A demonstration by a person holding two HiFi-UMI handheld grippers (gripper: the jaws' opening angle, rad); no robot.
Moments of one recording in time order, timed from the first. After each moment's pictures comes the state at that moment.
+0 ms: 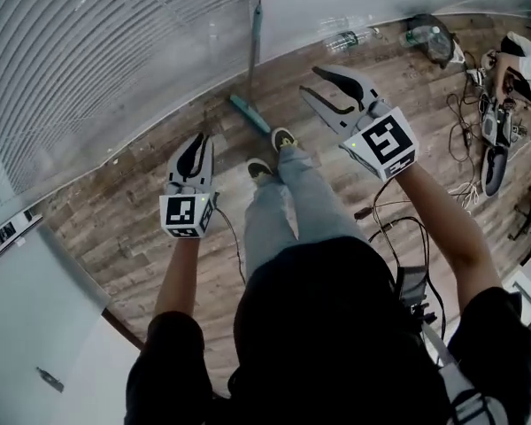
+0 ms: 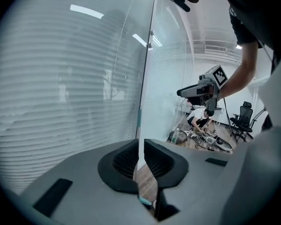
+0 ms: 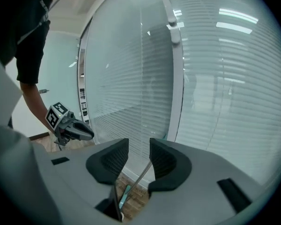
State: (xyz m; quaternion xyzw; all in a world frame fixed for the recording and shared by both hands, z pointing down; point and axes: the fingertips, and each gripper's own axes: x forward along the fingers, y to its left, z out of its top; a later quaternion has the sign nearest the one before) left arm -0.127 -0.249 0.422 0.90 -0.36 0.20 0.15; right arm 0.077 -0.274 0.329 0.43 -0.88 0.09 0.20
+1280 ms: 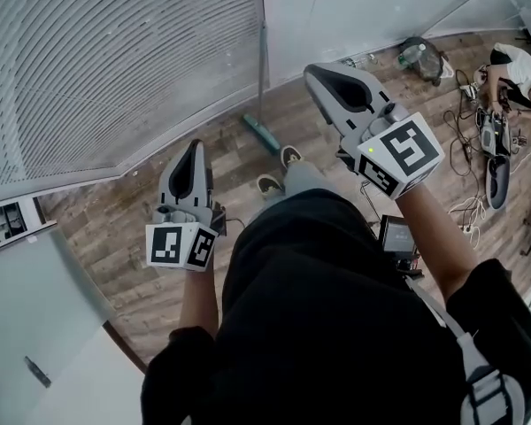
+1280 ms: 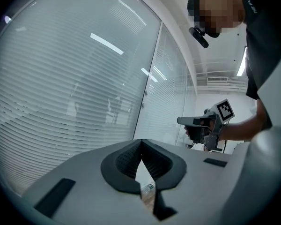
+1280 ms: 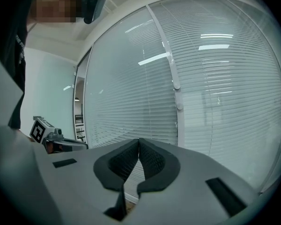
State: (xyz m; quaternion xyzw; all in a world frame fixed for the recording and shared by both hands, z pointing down) left arm -0.148 -0.148 0.173 0.90 -0.42 0.02 0.14; right arm 0.037 -0.171 0.116 0.49 -0.87 0.07 0.05
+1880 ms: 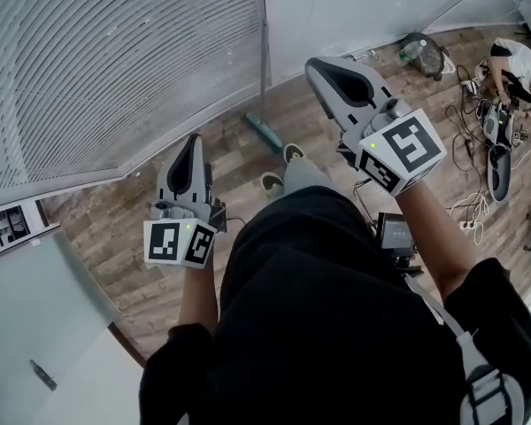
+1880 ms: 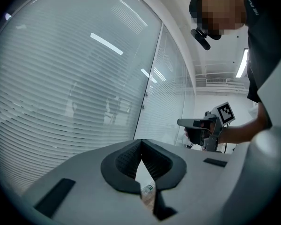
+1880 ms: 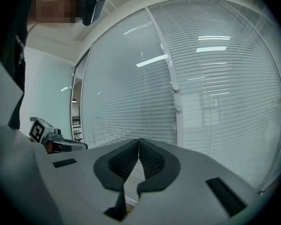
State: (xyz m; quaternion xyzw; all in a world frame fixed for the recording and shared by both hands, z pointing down) left arm -0.148 -0.155 0.166 0.90 -0.41 0.01 0.14; right arm 0.039 -0.173 0.113 0.50 -0.86 0.06 0.03
